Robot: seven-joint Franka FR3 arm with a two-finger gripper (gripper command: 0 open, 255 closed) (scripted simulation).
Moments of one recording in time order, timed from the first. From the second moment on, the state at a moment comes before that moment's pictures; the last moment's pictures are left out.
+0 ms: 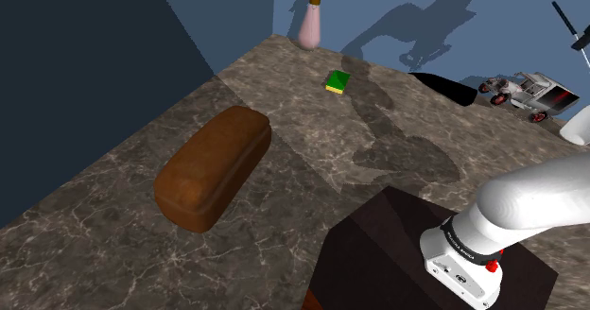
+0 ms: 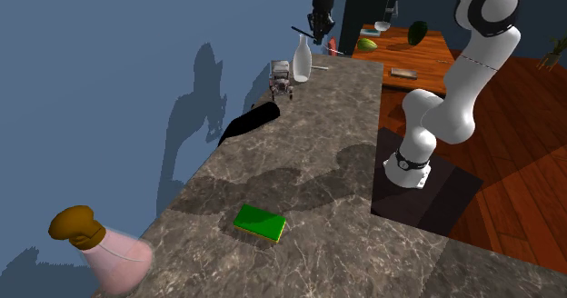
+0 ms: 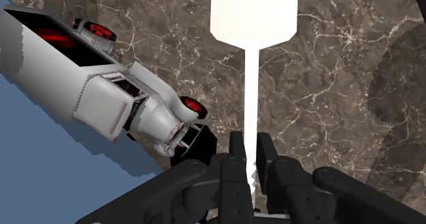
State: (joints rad) arm -0.37 -0.35 -0.73 -1.74 -0.17 1.51 -0.98
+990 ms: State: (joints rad) arm -0.42 -0.33 -1.04 -1.63 -0.22 1.47 -1.35
